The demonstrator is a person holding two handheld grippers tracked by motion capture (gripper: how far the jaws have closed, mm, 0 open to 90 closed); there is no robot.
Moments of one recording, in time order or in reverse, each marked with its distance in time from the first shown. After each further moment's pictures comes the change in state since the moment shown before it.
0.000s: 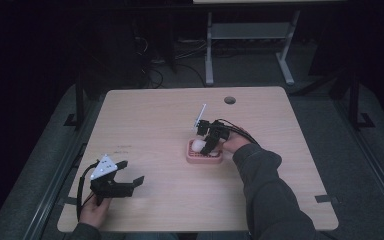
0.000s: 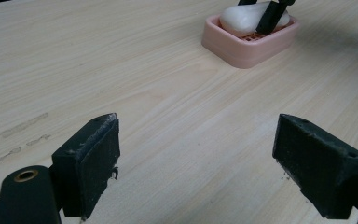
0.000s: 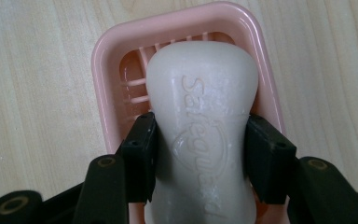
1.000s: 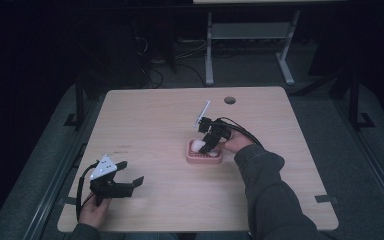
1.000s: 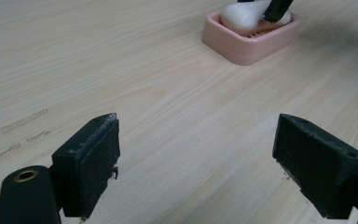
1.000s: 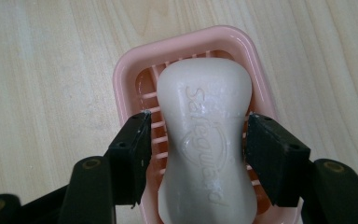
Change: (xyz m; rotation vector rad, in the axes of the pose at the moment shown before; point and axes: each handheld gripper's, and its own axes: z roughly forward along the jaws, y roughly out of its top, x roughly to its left) left arm 0.001 -0.001 -0.001 0.009 -0.002 -0.004; right arm 0.003 -0.003 -0.014 -0.069 0.017 0.043
